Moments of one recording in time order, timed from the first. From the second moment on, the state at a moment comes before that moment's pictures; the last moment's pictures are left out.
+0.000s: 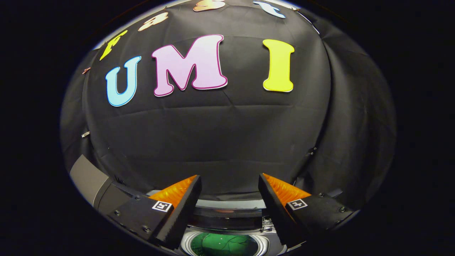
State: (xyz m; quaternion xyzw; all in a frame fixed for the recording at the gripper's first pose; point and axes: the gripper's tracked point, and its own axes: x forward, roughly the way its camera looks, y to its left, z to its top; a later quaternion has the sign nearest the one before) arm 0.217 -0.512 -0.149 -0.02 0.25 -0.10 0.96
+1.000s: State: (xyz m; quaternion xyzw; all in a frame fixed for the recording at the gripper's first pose) arm 0.173 -0.504 -0.145 -0.04 0.25 -0.13 0.96
